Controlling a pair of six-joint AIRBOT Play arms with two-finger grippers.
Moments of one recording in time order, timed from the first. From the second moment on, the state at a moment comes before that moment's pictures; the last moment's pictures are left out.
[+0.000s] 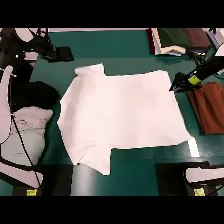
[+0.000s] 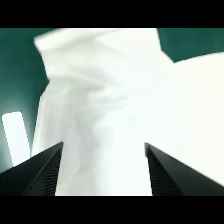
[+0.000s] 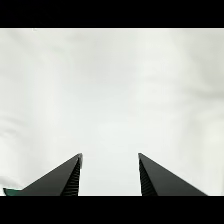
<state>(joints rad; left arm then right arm) -0.10 -1.66 1.91 1.31 -1.20 -1.54 -0.17 -1.53 1.56 -1.18 1.62 1.53</state>
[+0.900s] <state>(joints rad) 0.01 -0.89 0.71 1.30 -1.35 -1.64 -0.26 -1.07 1.11 -1.12 1.48 1.43</state>
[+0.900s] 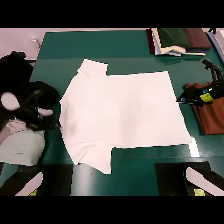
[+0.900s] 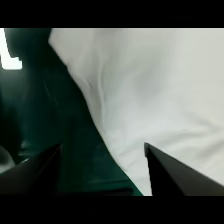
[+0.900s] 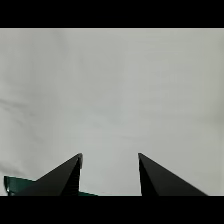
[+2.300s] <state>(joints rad) 0.01 -0.80 0.55 0.98 -1.16 -1.51 -0.59 -0.98 0.82 -1.33 1.54 1.40</state>
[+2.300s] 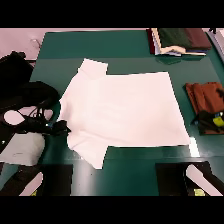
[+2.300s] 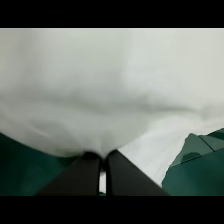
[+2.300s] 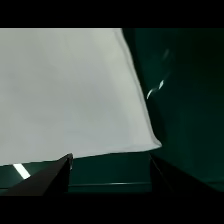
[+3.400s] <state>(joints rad) 0.01 -0.80 1.06 0.99 -1.19 -1.49 -0.33 -0.86 1.00 -1.15 1.36 1.34</state>
